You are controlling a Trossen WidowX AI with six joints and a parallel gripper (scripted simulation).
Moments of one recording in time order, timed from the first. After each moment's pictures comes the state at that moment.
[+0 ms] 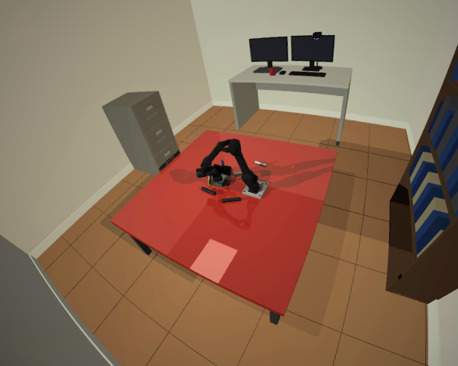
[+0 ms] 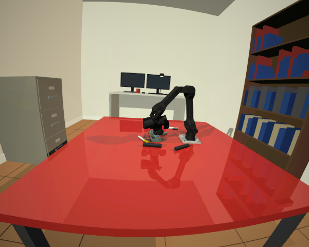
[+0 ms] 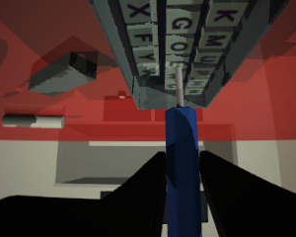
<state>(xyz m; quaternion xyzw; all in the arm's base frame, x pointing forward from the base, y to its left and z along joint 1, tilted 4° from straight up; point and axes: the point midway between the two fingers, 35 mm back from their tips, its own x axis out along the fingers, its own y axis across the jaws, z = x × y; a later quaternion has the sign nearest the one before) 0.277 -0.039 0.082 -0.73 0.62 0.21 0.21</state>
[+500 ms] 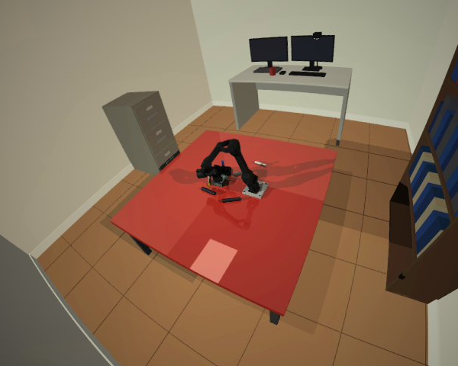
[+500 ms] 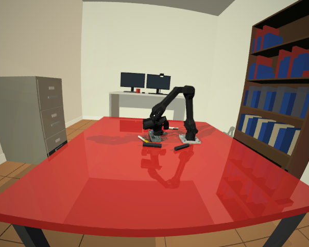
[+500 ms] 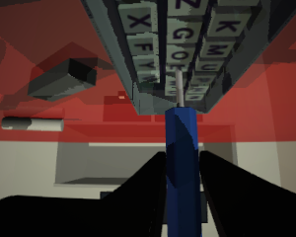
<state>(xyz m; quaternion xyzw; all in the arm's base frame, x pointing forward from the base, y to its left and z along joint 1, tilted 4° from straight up) 0.277 -0.039 0.076 -0.73 0.62 0.21 0.20</state>
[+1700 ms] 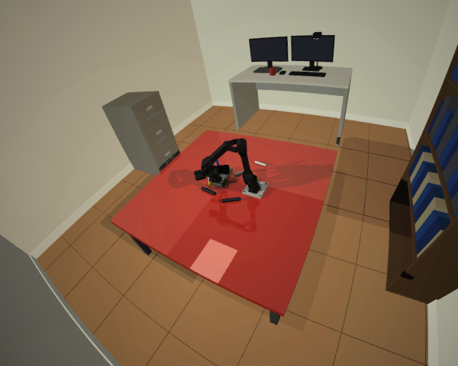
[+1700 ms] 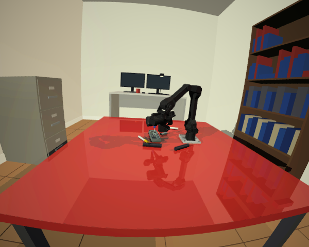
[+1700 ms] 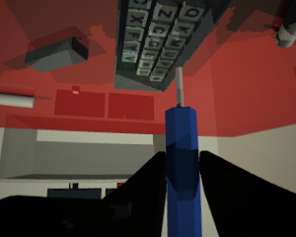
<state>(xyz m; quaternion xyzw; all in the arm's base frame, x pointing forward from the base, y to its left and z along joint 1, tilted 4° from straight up) 0.266 0.012 0.123 -0.80 0.52 0.23 0.18</state>
